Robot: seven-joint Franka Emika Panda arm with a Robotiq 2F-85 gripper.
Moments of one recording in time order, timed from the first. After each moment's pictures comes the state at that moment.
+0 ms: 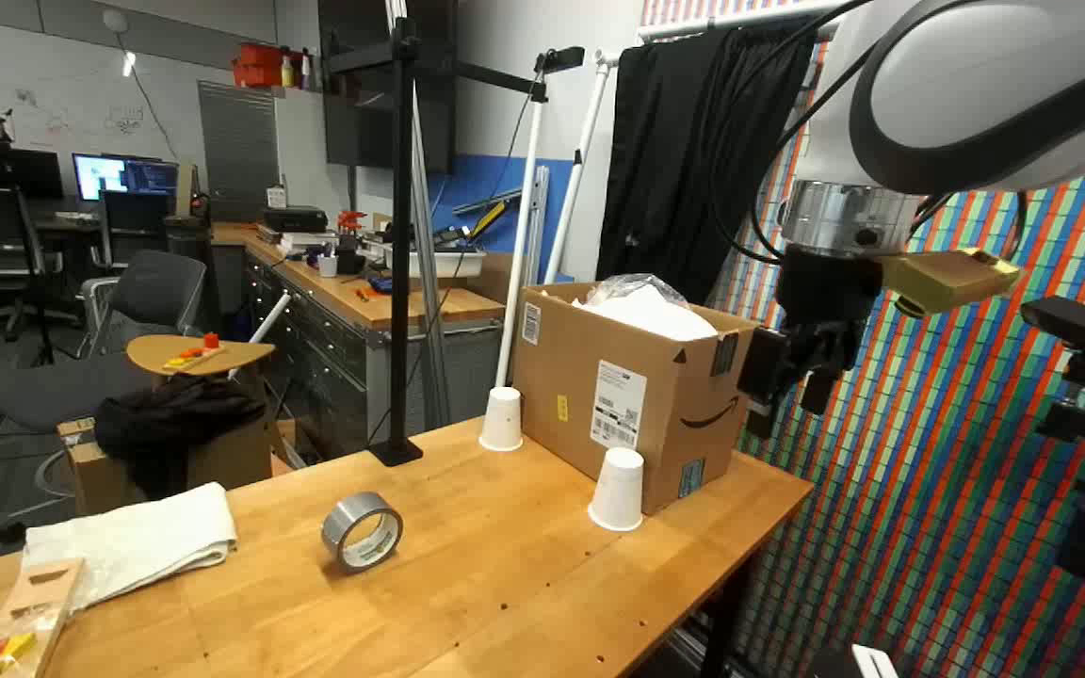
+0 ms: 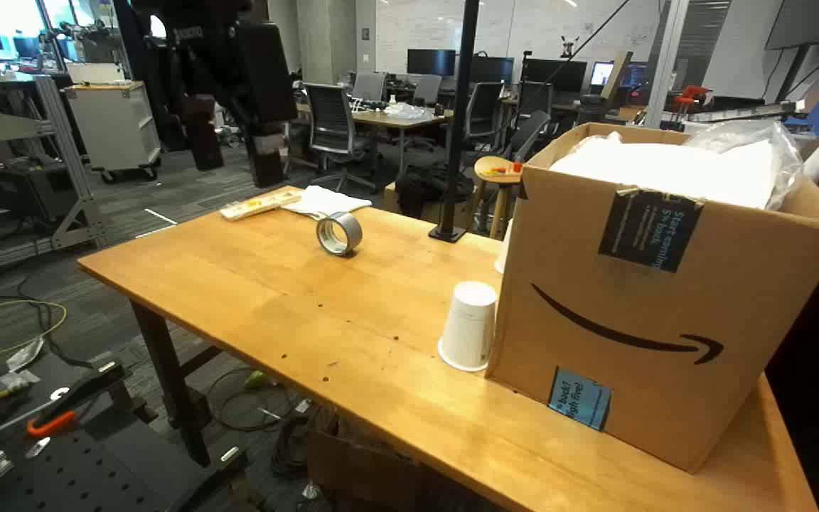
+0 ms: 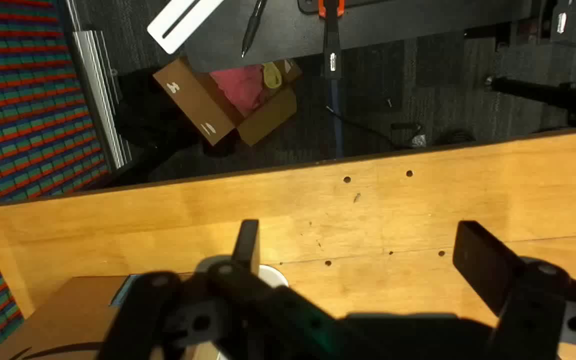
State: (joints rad) arm -0.18 -0.92 -0.10 -2.79 -0.19 1.93 -0.06
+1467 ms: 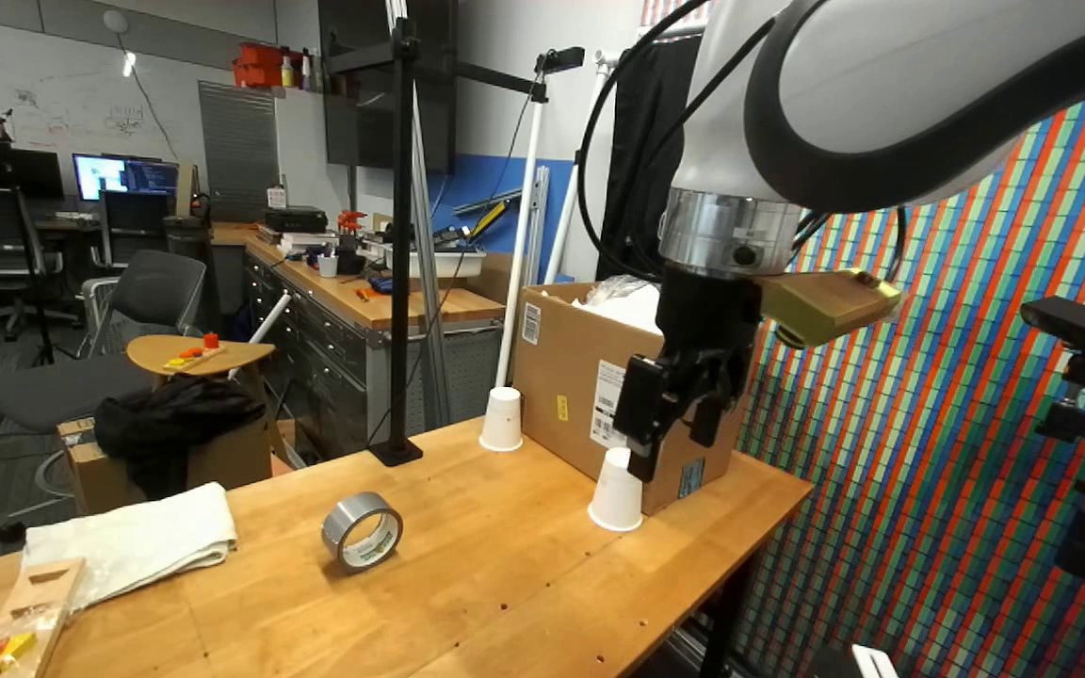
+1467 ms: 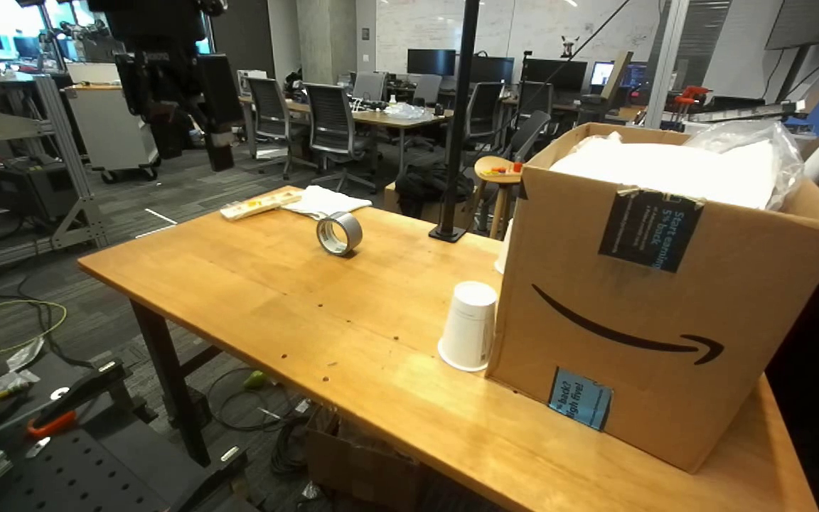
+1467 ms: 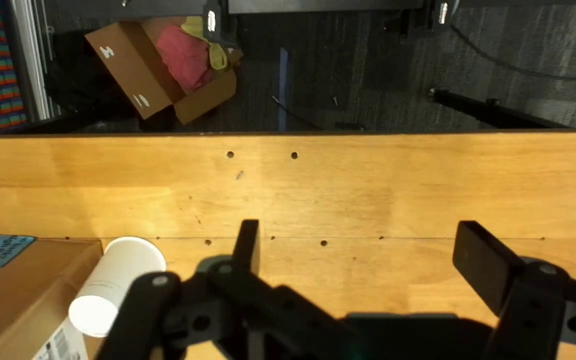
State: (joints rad) arm 0.03 -0.79 0.06 -2.77 -0.02 2.03 0.07
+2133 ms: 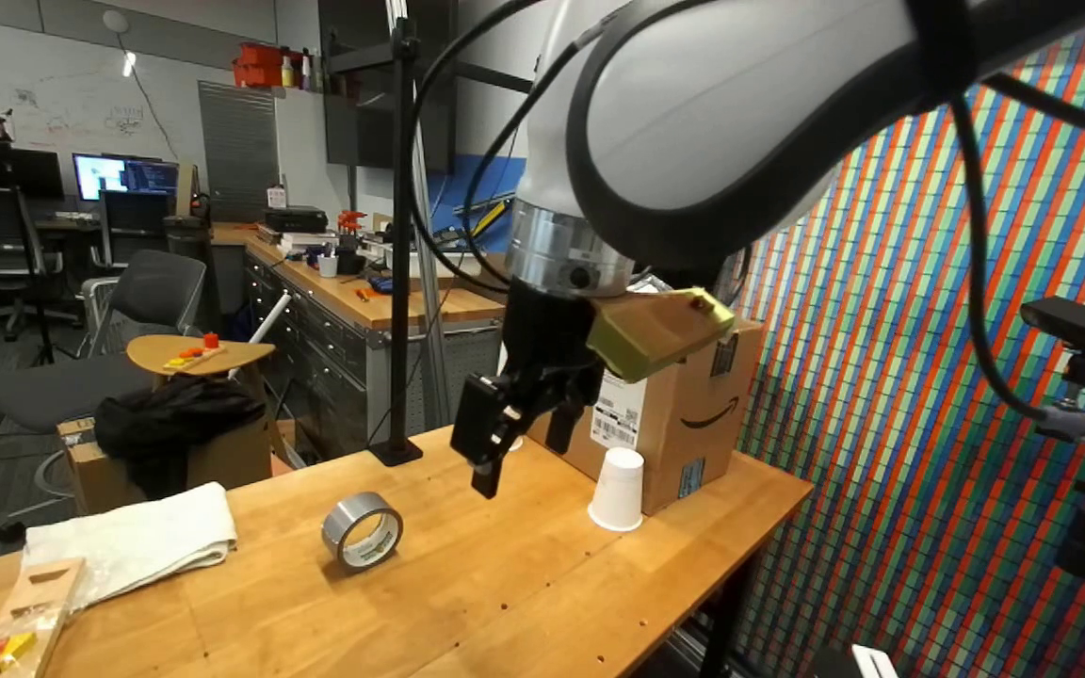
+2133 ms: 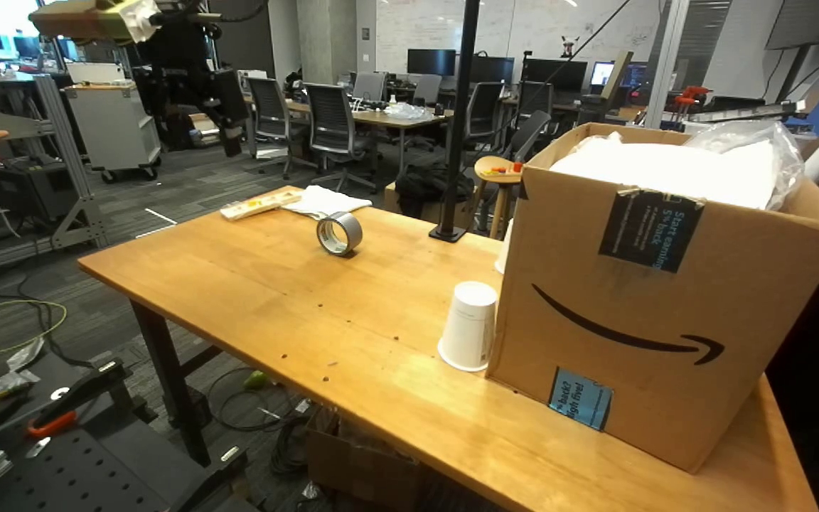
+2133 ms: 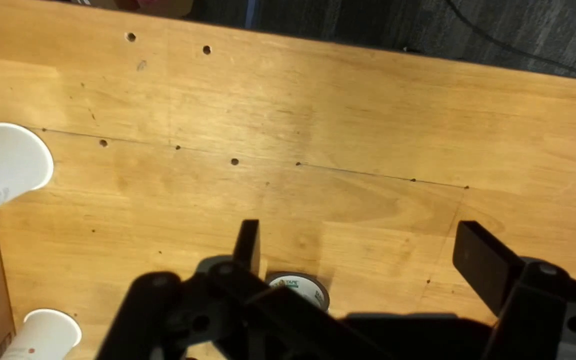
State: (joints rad) arm 0.13 -0.50 0.19 -2.64 0.03 2.29 0.11
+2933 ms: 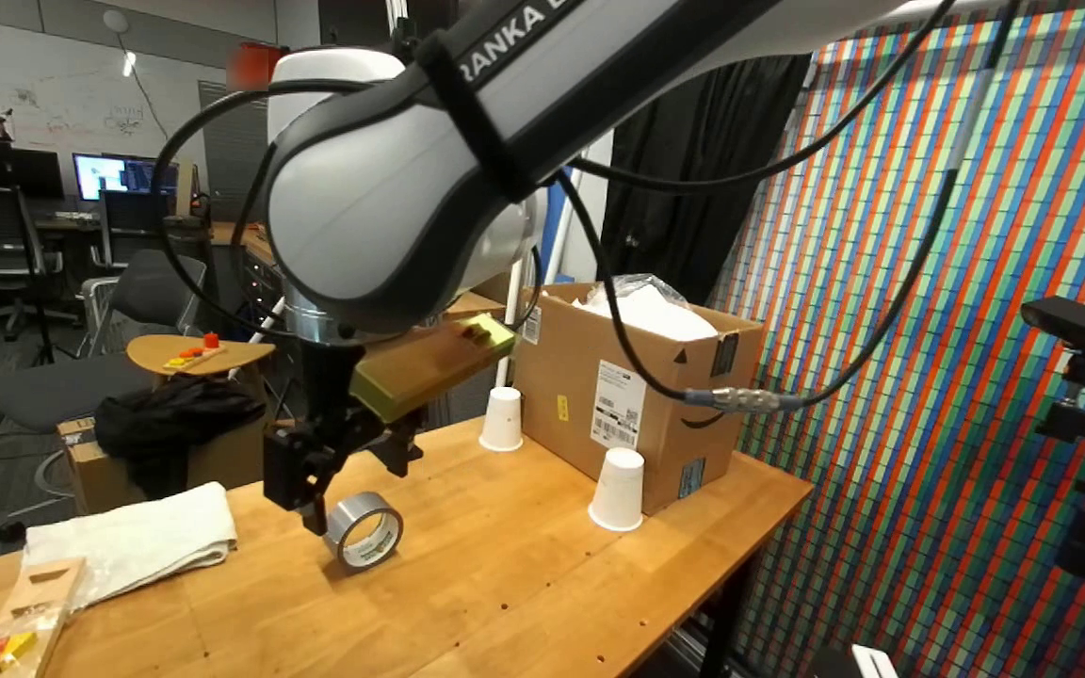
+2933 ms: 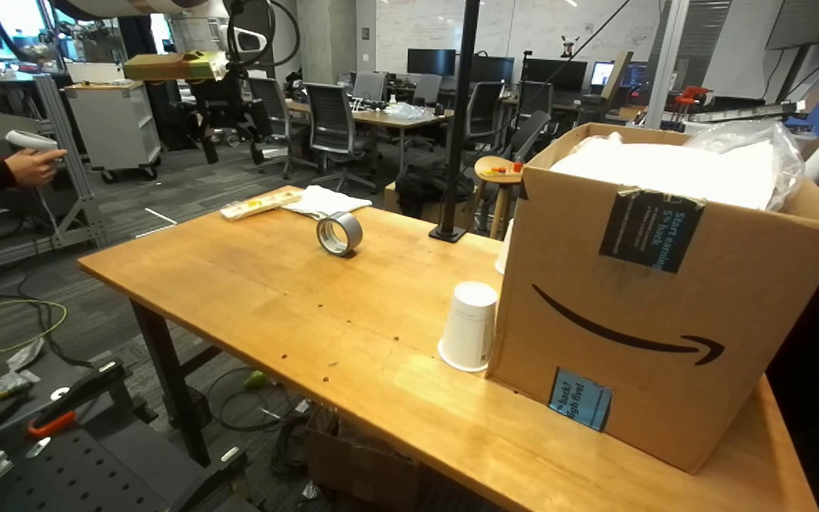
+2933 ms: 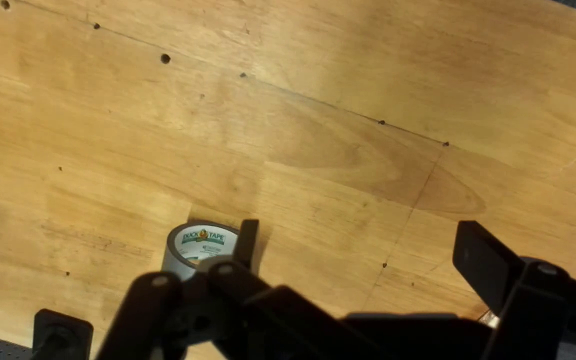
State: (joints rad) arm 0.16 0.05 0.28 -2.21 -0.16 2.31 0.20
